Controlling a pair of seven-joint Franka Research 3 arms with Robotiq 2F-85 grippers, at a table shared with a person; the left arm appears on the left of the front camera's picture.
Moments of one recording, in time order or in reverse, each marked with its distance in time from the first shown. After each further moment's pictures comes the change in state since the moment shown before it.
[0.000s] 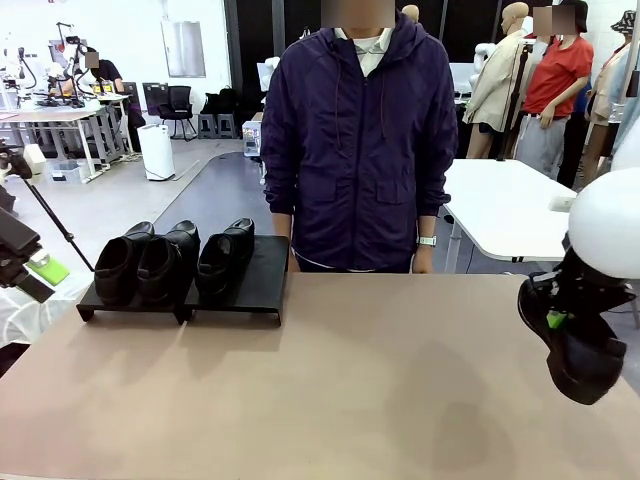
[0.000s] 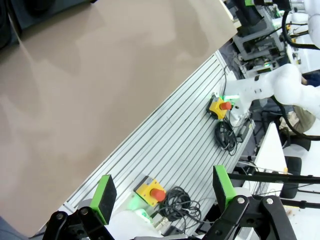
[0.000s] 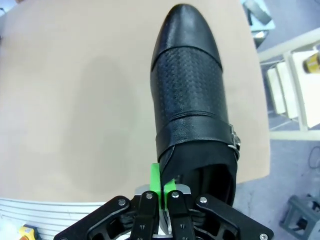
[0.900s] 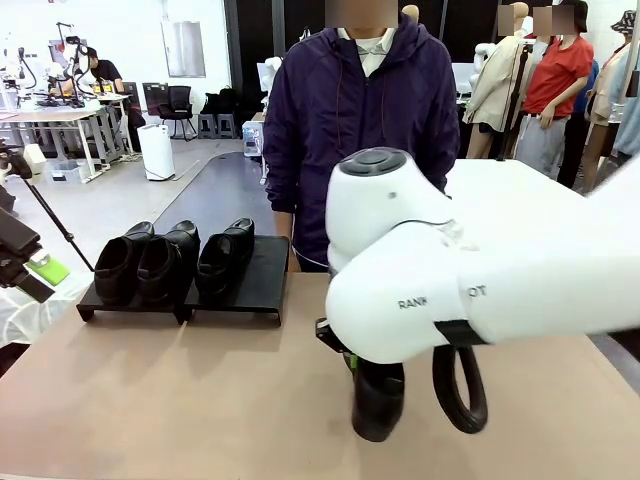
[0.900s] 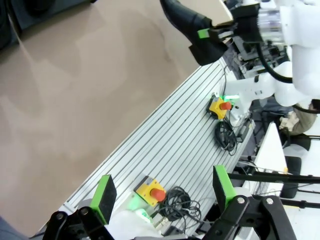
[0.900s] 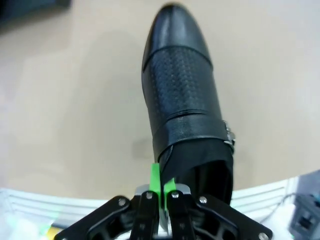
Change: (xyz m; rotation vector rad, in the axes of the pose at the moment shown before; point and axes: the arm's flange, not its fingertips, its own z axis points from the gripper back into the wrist) left arm 0.000 0.000 0.000 0.000 0.000 -0.001; right arm -0.075 0.293 -0.057 -0.019 0.060 0.123
